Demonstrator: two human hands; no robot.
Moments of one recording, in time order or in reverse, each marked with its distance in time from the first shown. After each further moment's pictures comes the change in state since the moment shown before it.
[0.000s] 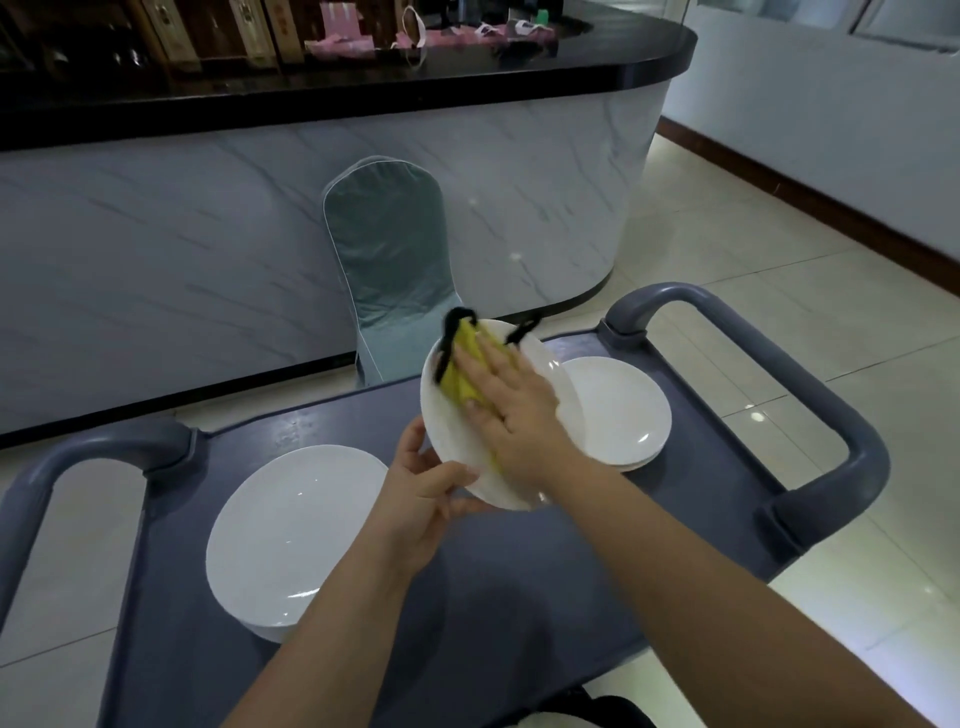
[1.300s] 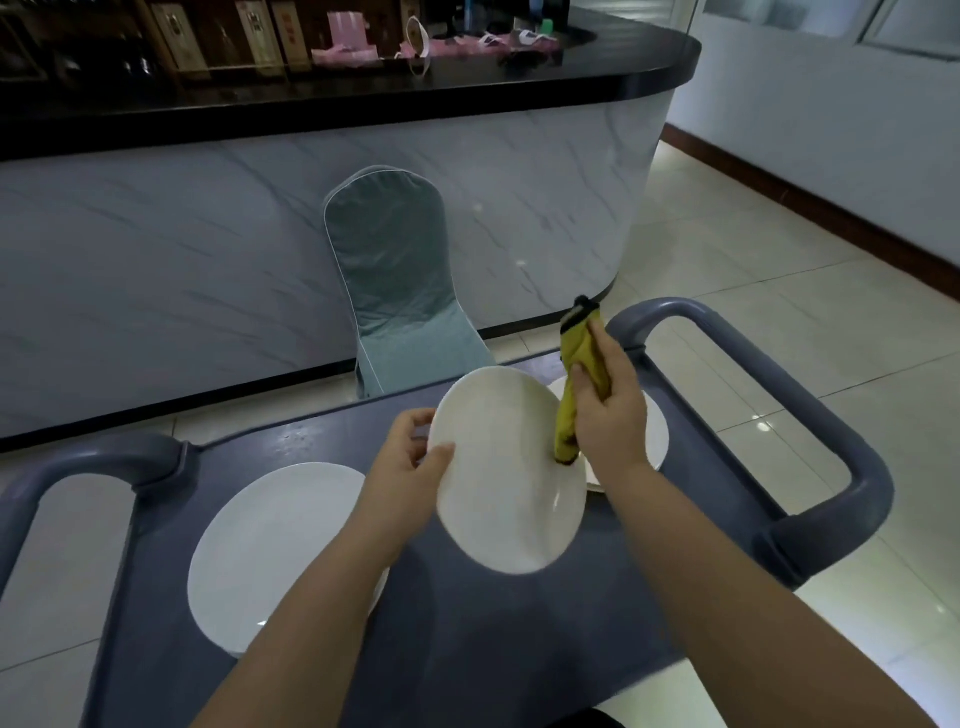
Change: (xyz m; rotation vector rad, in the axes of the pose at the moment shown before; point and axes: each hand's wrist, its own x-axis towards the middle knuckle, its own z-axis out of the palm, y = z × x) left_hand 0.011 0.025 0.025 0.715 0.267 0.132; right_hand -0.006 0.048 -0.049 0.568 0.536 0.406
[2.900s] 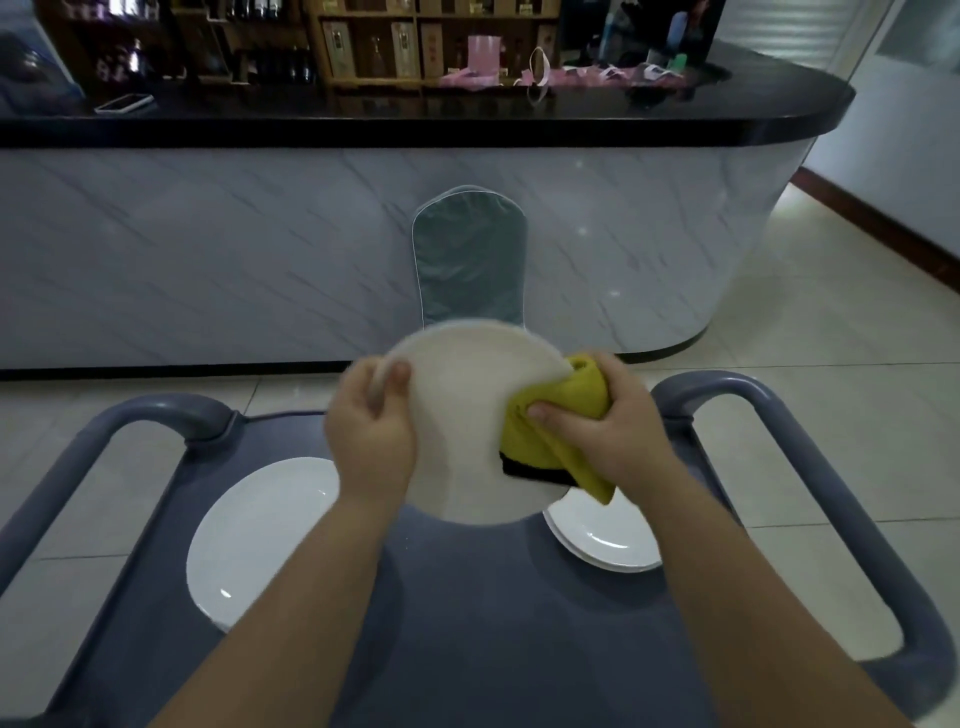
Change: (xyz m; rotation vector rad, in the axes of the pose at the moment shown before) left_hand 0.033 0.052 0.023 0.128 0.776 0.452; right_hand 0.063 -0.057 -0.031 0.030 -0.577 -0.052
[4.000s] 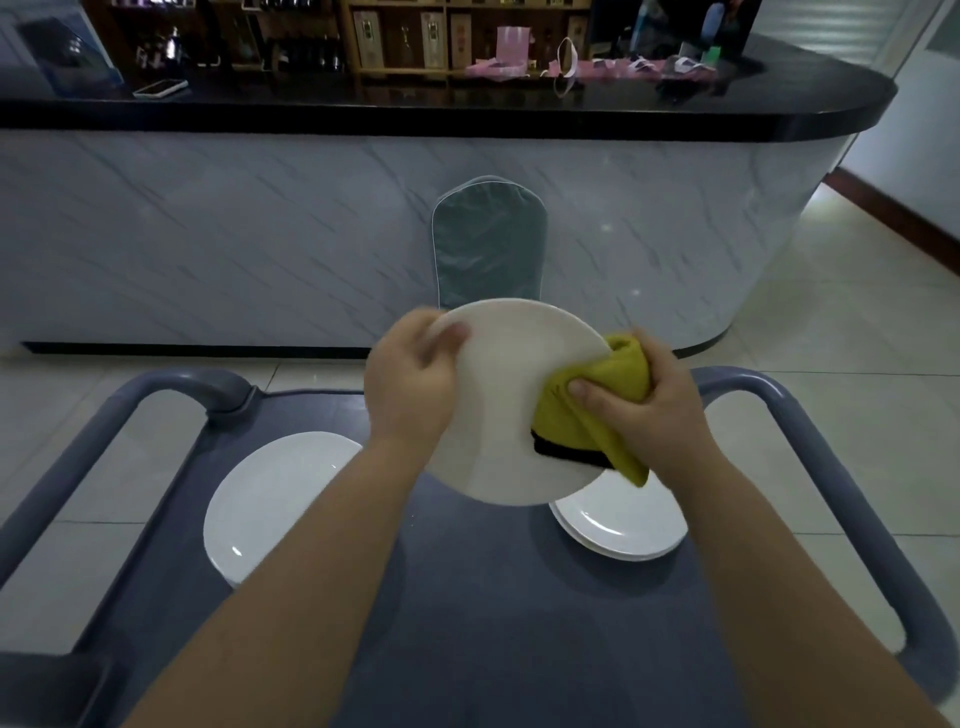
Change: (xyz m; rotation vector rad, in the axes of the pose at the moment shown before) left_hand 0.001 0.027 0.020 0.056 -0.098 0.064; right_hand -0.005 0.003 -0.024 0.028 0.013 -0.075
